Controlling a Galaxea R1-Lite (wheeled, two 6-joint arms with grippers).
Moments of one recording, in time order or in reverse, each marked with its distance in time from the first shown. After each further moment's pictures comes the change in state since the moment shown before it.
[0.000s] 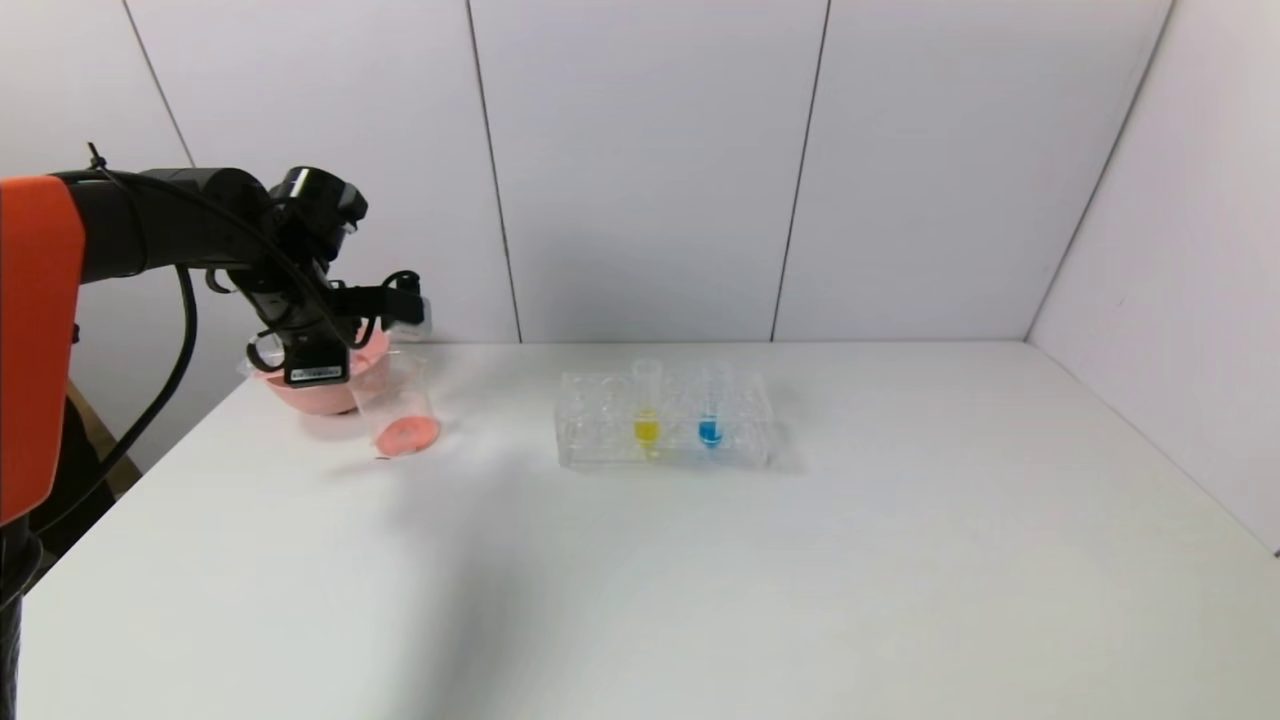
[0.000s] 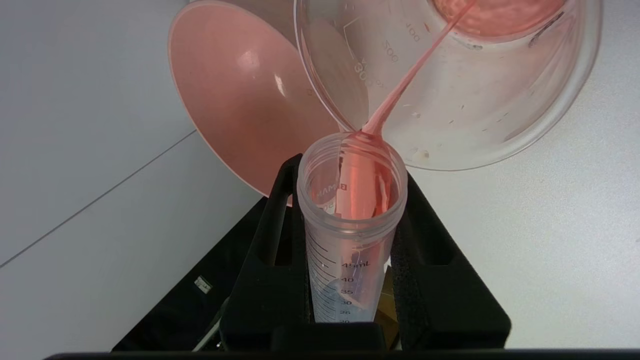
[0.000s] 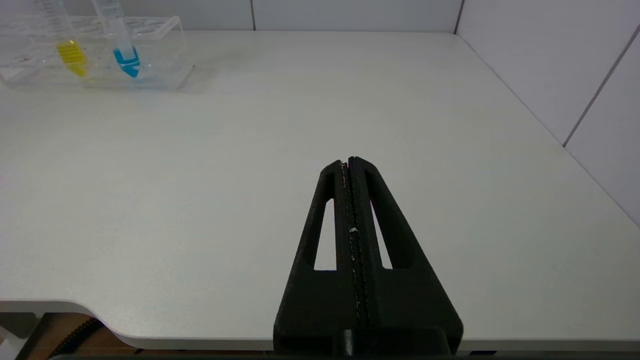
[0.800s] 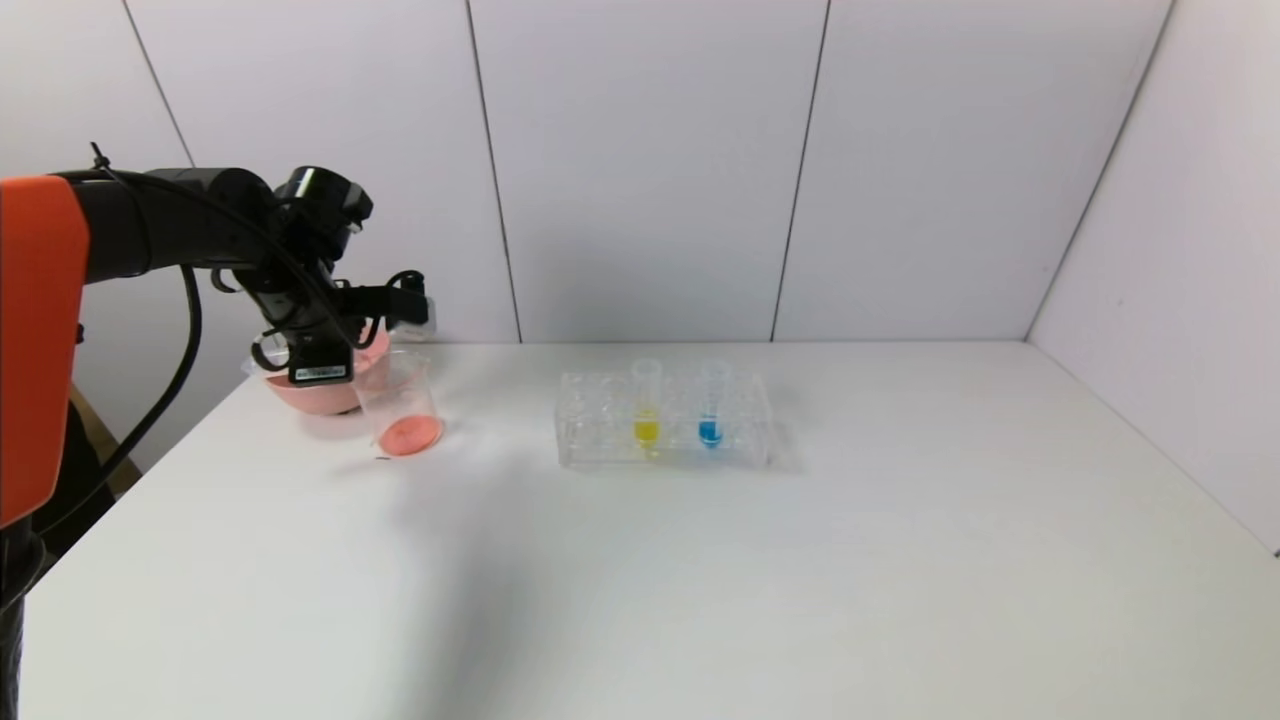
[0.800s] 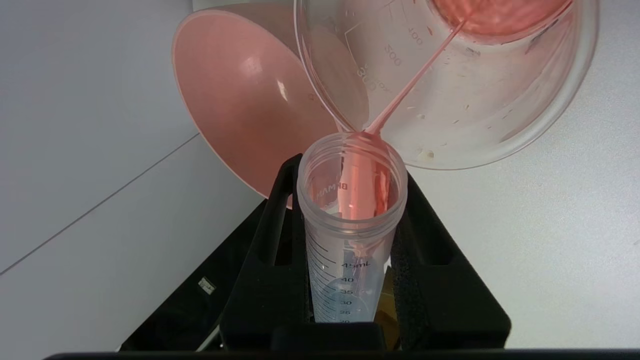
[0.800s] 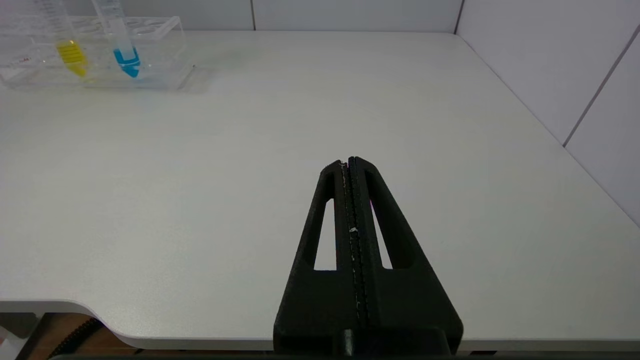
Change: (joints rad) left arm -0.010 0.000 0.000 -0.005 0.007 0.000; right arm 0.000 0.000 0.000 0.000 0.000 0.000
